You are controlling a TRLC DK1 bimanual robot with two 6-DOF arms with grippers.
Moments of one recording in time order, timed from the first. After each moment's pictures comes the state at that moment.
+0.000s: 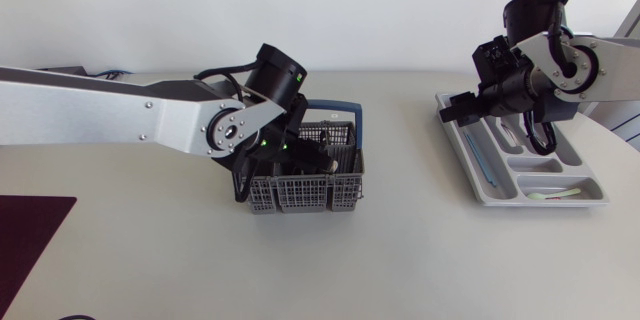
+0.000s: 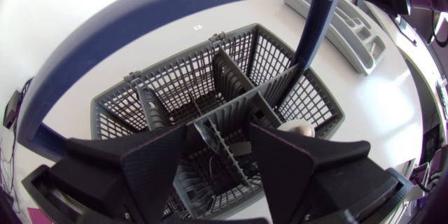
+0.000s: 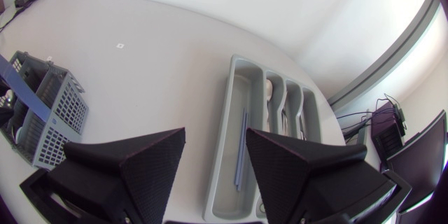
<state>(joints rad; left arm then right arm) -0.66 1.78 1.17 -0.26 -0.15 -0.12 0.14 1.52 1.09 -0.34 0.25 -0.21</state>
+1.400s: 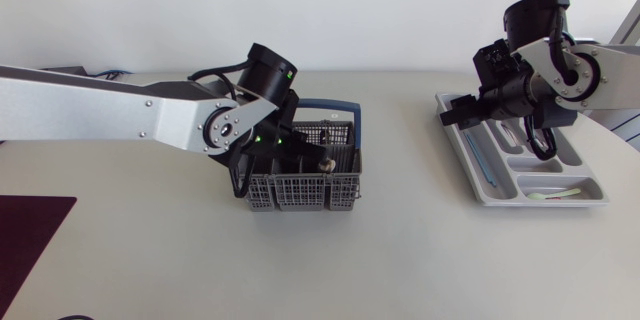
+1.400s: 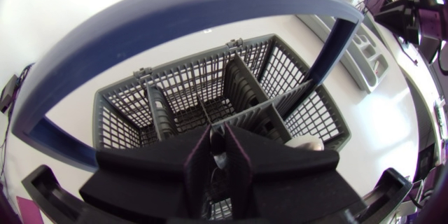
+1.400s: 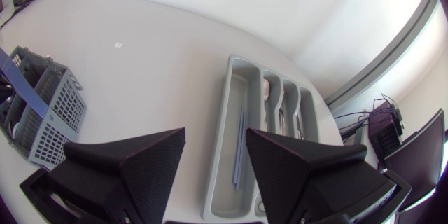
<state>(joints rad) -0.62 1.79 1.16 -0.21 -0.12 -0.17 0.14 1.50 1.06 -0.31 0.27 -0.21</state>
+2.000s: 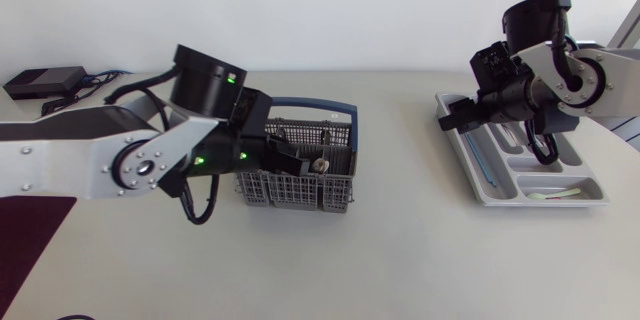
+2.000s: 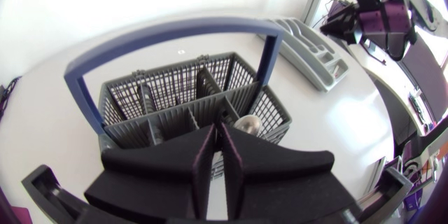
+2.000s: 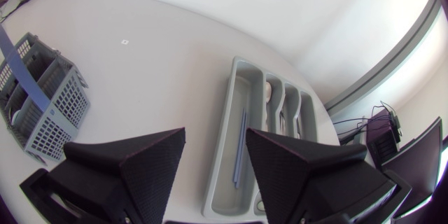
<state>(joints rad) -0.62 1.47 0.90 -0.07 0.02 -0.13 0.17 1.46 1.02 -0.31 0.28 -0.24</state>
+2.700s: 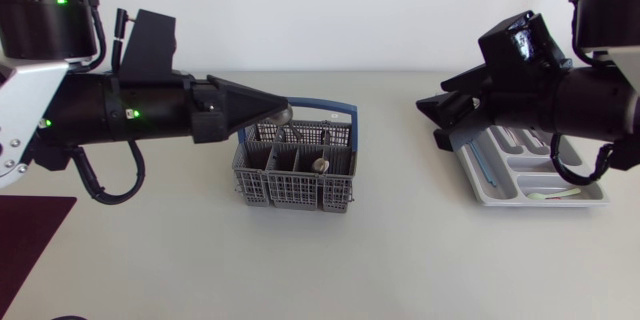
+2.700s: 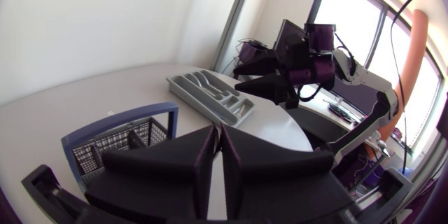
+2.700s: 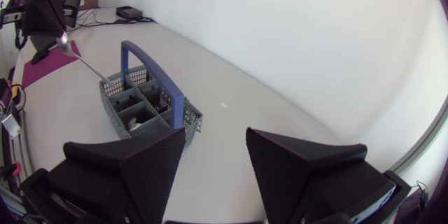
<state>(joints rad) -0.43 1.18 0.88 -0.05 0.68 -0.11 0.35 1.09 0.90 -0.31 -0.12 -0.35</state>
